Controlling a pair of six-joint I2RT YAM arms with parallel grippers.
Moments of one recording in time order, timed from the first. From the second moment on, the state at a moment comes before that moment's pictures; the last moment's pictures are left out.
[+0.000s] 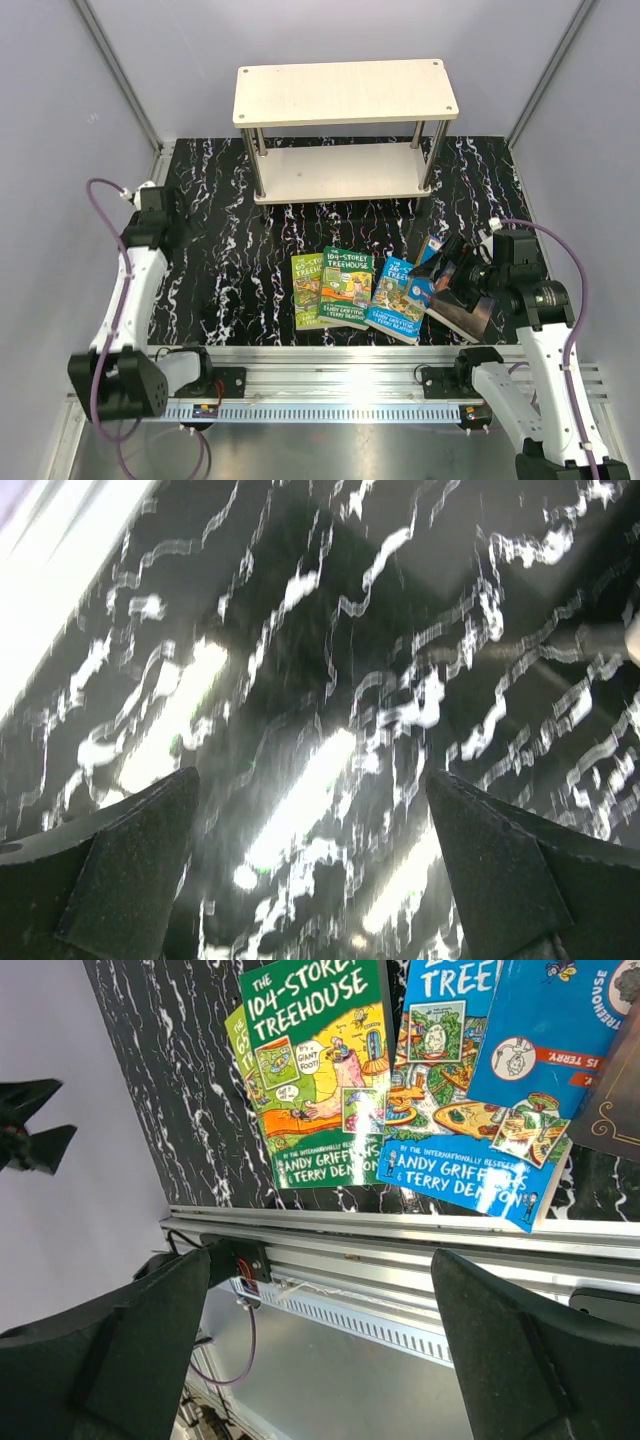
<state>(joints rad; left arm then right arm) 0.08 1.22 1.02 -0.69 -0.25 -0.51 0.09 0.71 0.94 -1.06 -0.46 0.75</state>
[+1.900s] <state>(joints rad) -0.76 1.71 1.00 -0.19 0.40 -0.72 0.10 0.86 0.94 -1.28 -0.27 0.69</state>
